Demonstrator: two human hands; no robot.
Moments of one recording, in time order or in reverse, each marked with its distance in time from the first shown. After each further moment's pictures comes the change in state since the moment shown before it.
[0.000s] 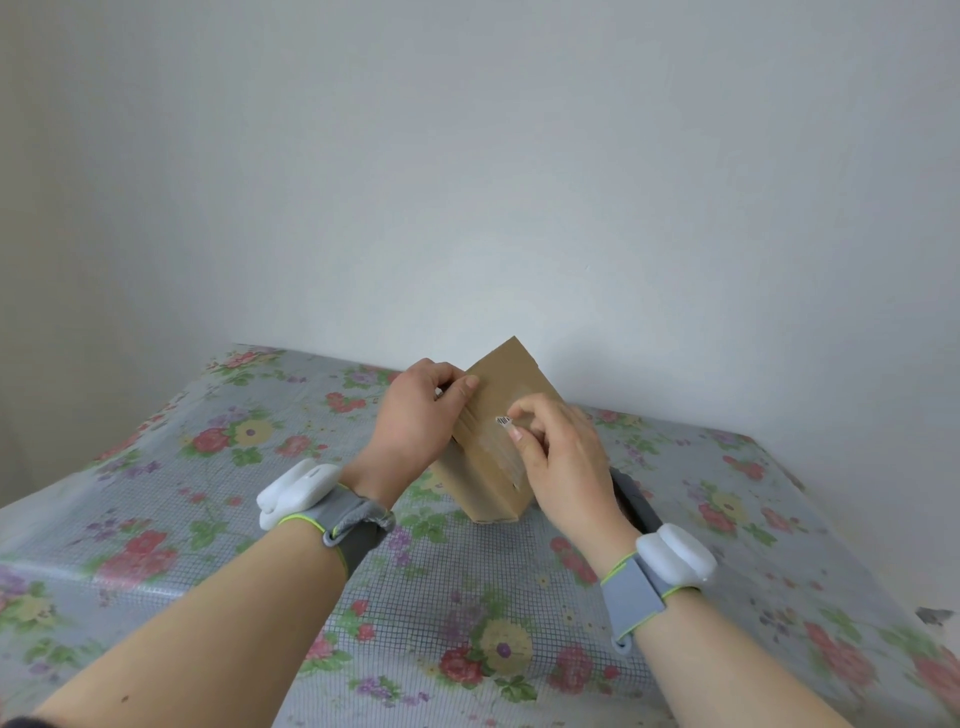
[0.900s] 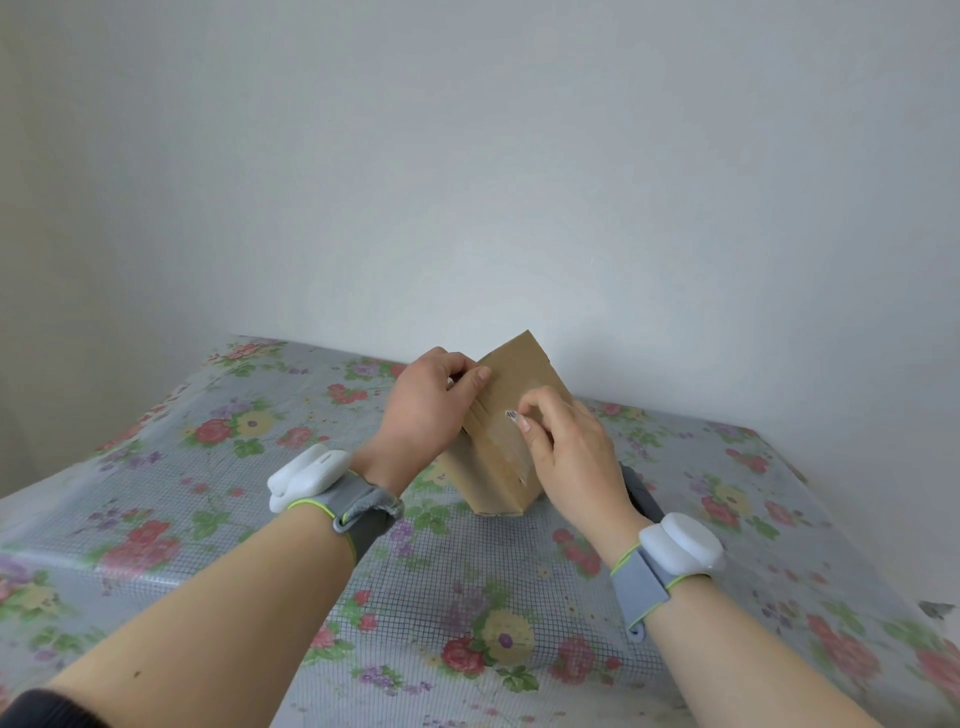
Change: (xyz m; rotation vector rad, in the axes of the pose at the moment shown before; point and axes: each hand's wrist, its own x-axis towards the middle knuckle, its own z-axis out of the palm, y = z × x) left_hand 0.000 0.007 0.004 0.008 -0.035 0.028; right_hand -0.002 0.010 -0.003 -0.105 -0.056 -0.052
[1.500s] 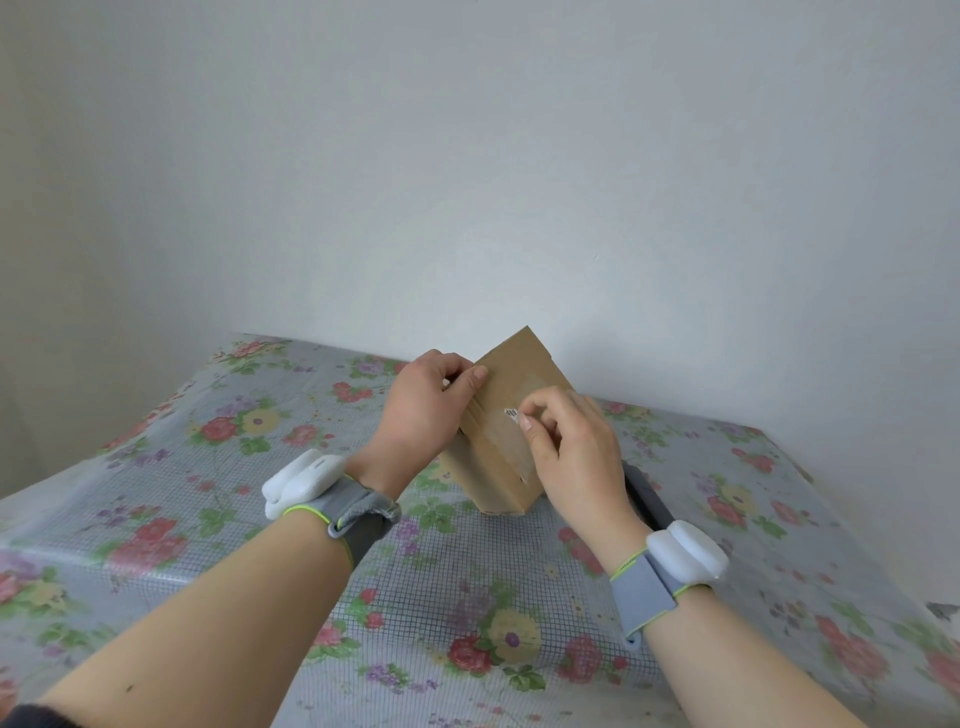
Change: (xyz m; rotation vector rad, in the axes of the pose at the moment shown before) left_hand -0.003 -0.007 -0.006 -0.040 0.010 -0.030; right_hand 0.000 -0.008 0.004 0.064 0.113 0.042
